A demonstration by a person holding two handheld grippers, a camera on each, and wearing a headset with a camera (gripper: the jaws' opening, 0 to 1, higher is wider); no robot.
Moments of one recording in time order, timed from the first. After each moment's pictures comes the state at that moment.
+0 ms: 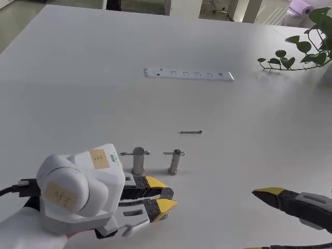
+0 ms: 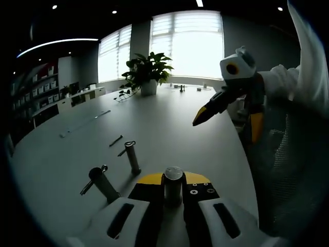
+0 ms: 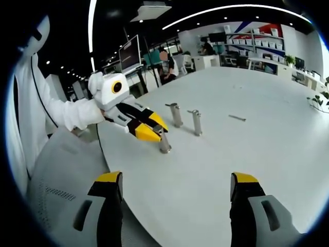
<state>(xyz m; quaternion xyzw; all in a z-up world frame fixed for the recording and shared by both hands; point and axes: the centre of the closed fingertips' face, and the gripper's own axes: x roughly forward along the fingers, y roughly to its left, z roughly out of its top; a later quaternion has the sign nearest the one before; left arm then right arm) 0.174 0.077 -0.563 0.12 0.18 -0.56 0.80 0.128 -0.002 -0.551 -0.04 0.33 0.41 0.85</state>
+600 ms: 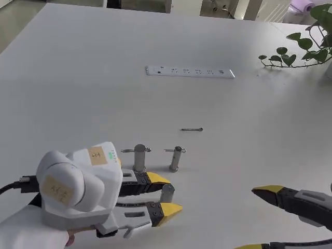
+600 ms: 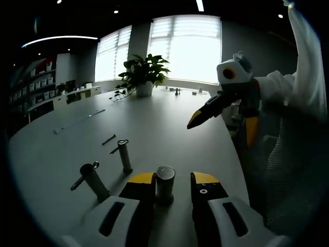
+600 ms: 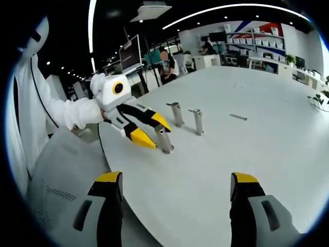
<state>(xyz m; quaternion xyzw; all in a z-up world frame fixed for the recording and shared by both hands) 0.162 0.073 -0.566 0.09 0.20 -0.59 0.78 0.126 0.000 -0.552 -0.03 0.33 0.41 0.85</state>
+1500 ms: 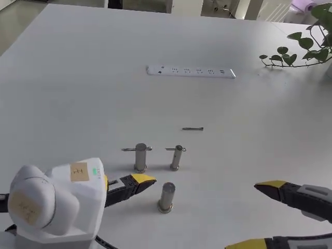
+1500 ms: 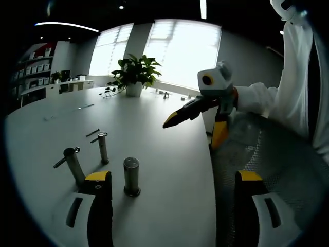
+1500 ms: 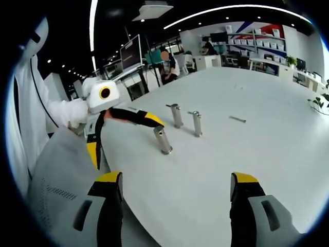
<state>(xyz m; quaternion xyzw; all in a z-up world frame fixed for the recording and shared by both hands) 0.118 0.077 -0.549 0.02 0.21 -0.62 0.76 0.130 -0.003 -0.548 -0.04 0.32 0.42 0.85</state>
